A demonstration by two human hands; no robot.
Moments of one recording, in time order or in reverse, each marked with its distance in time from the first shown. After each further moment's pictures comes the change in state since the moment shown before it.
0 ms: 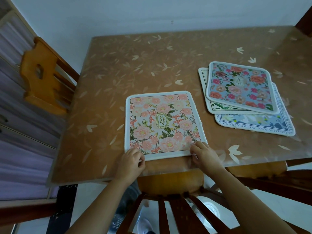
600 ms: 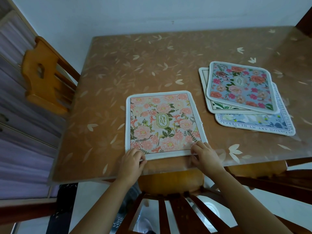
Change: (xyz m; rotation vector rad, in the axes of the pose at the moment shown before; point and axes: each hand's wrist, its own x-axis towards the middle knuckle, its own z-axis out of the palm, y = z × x) left_hand -0.005 -0.003 0.010 0.004 0.009 -0.066; right_hand -0.004 -0.002 0.005 0.061 0.071 0.036
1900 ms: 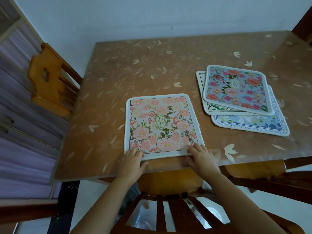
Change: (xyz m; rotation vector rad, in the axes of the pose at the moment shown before) left_hand -0.001 0.011 0.000 0.172 -0.098 -0.074; right_hand -0.012 -0.001 0.003 -0.042 -0.003 0.034
